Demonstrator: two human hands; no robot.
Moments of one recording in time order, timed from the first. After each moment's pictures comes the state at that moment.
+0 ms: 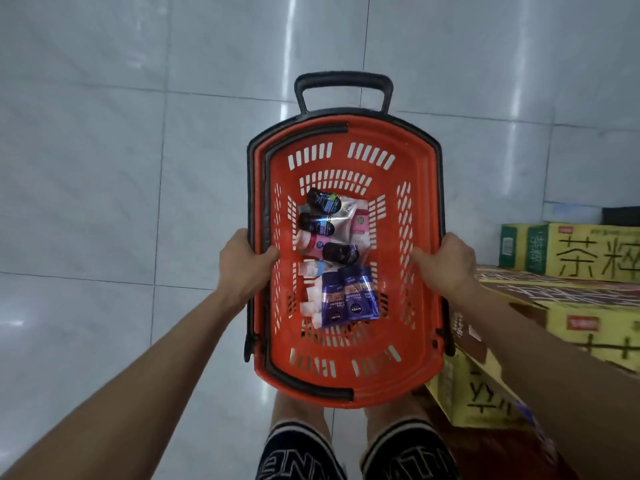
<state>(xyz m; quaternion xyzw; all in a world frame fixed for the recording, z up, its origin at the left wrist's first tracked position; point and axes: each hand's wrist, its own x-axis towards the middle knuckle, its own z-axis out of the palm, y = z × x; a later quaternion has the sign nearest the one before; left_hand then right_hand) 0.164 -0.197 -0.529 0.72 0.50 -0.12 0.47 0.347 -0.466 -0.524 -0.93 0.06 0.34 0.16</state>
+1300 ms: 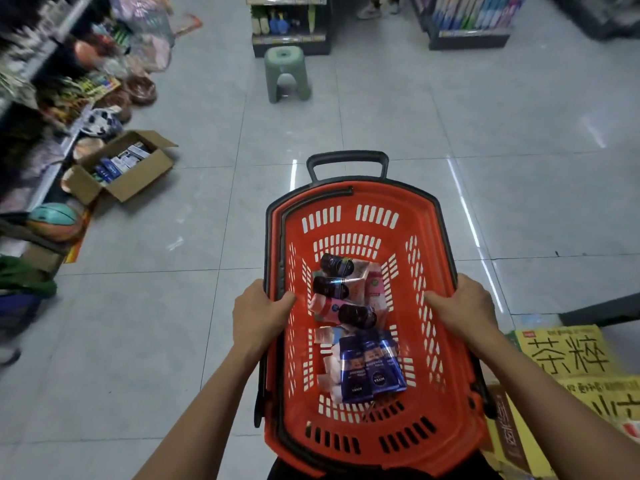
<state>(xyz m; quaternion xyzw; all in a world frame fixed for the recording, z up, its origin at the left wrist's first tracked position) 0.207 -0.103 -0.243 0.81 0.40 0.03 0.43 0.368 -0.408 -0.225 -0.95 0.02 0.15 0.26</state>
